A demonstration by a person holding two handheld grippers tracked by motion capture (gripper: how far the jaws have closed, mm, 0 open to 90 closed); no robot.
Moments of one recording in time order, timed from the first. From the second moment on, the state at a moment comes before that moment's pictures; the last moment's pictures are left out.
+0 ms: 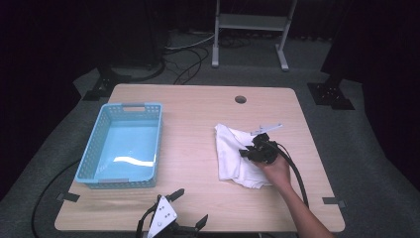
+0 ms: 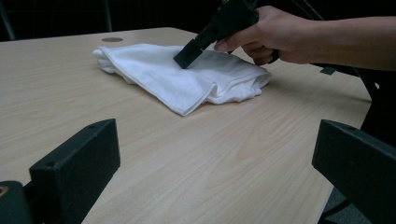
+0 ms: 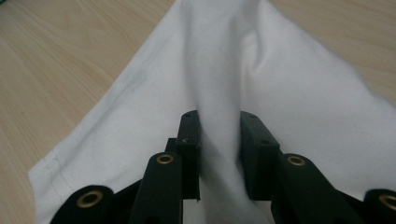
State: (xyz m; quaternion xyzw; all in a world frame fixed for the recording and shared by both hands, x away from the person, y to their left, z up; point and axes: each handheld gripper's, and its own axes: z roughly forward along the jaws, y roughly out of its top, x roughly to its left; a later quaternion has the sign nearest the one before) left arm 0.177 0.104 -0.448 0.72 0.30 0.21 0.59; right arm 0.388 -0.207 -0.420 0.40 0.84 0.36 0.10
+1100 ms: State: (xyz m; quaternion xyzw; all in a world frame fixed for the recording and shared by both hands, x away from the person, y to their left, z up) left arm 0.176 0.104 -0.446 0.72 0.30 0.21 0.59; right arm 0.375 -0.248 -0.349 0.44 0.76 0.47 0.08
